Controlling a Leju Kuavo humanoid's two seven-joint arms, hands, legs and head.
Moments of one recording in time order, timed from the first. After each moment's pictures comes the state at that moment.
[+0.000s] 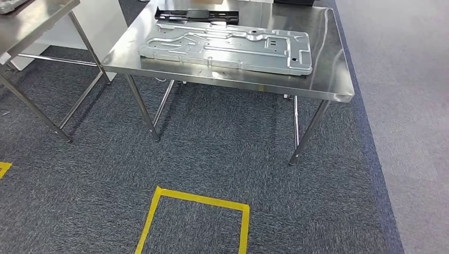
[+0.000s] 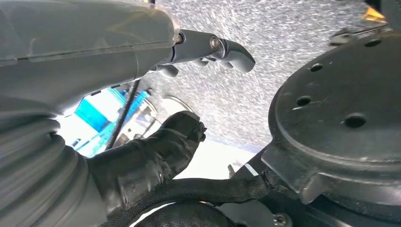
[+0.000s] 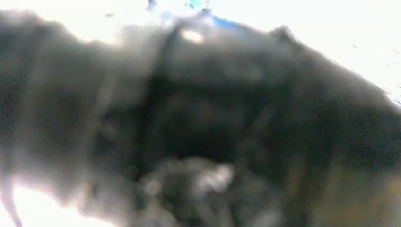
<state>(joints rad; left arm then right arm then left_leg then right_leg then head) 0.10 0.19 -0.52 0.01 0.65 -0.63 -0.15 0.02 -0.19 0.48 -0.15 0.12 0.20 -0.06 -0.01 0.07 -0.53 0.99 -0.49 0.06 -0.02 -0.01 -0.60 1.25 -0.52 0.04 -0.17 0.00</state>
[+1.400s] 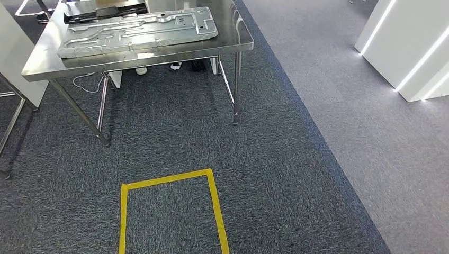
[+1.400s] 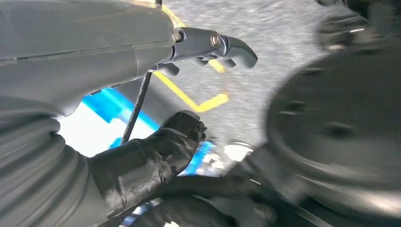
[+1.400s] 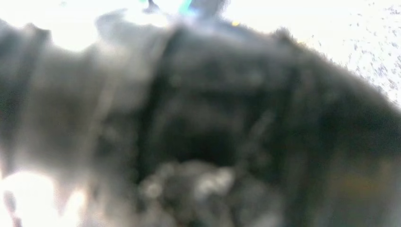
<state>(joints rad) 0.09 0.22 -0.42 0.01 0.52 -0.65 -0.14 0.01 -0.17 0.49 -0.16 0.12 0.19 -0.04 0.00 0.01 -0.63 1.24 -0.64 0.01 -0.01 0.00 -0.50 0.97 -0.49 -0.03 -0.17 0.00</state>
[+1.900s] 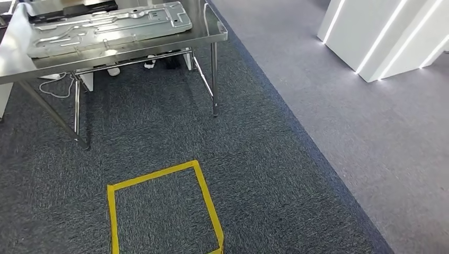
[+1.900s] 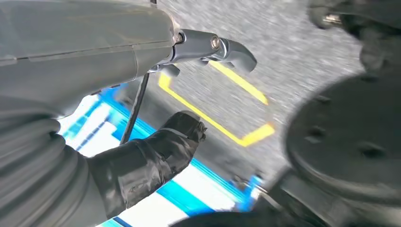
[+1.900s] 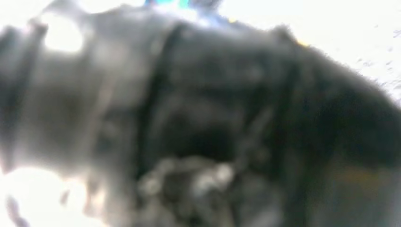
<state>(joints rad) 0.10 0.26 -0.42 0.01 0.38 -0.63 -0.21 0.03 -0.16 0.45 -0.15 0.04 0.19 -0.06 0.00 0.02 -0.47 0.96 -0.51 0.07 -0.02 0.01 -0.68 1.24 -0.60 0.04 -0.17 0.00</state>
